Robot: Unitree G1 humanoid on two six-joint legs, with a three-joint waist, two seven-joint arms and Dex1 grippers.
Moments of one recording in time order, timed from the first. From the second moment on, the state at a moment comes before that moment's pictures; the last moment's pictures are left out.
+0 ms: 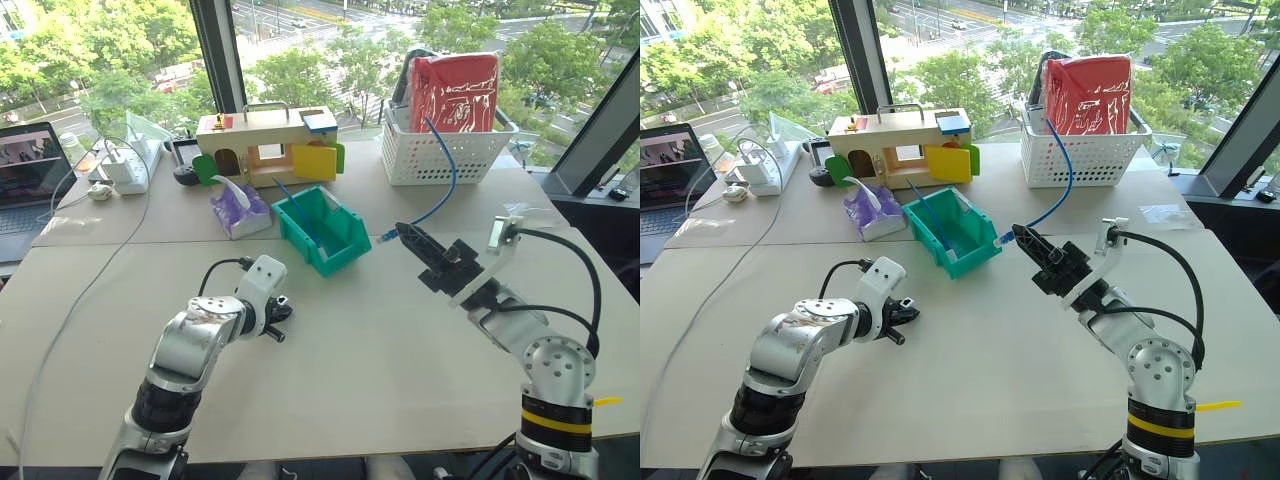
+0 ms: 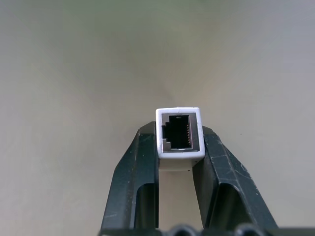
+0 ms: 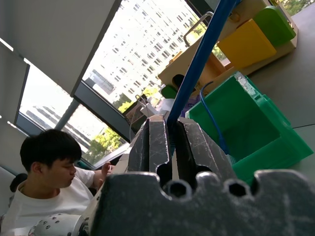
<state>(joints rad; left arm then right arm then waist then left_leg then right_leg) -0.47 0.37 -0.16 -0.43 -0.09 1.38 -0.50 -0.36 -0.33 -0.29 -0.28 1.26 0.79 0.23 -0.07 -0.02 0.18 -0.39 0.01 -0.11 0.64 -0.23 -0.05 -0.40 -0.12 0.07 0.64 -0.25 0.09</state>
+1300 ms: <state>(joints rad) -0.49 0.82 -0.16 -0.01 -0.38 0.74 -1.06 -0.37 -0.32 -0.29 -0.27 1.24 0.77 0.24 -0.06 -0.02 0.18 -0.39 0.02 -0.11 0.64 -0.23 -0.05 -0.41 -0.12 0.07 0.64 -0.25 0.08</state>
